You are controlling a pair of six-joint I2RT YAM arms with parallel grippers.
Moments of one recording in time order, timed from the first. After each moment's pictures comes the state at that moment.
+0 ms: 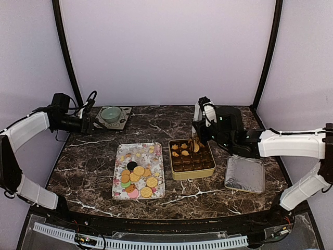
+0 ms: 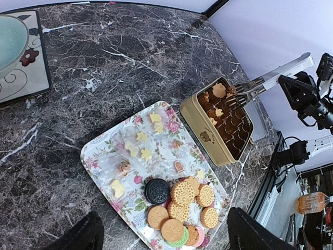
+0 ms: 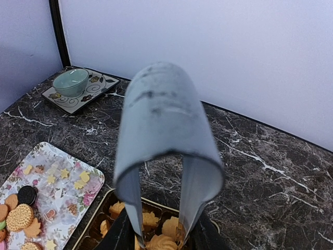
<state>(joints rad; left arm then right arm) 0.01 1.34 1.05 -0.66 0.85 0.08 0.86 1.40 0.88 0.18 0.37 0.08</state>
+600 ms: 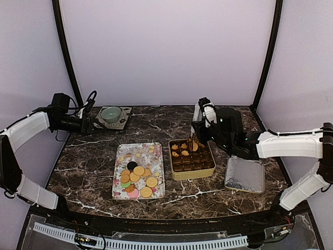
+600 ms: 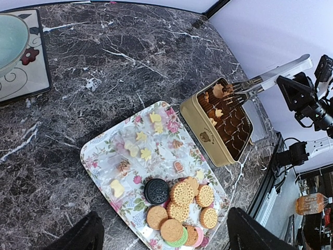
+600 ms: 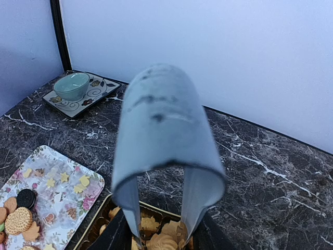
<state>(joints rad) 0.01 1.34 1.05 -0.66 0.85 0.07 0.85 1.42 0.86 0.26 0.36 0.07</state>
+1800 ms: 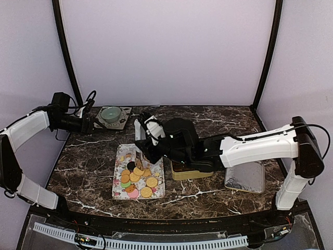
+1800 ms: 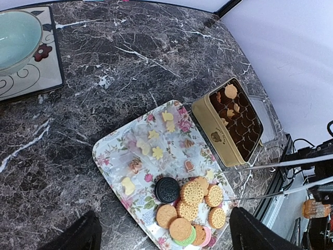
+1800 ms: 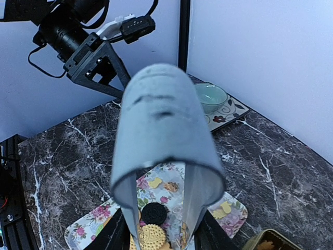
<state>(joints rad) 0.01 1.35 1.06 -0.67 0.79 0.07 1.22 1.71 1.22 0.21 0.30 0.06</state>
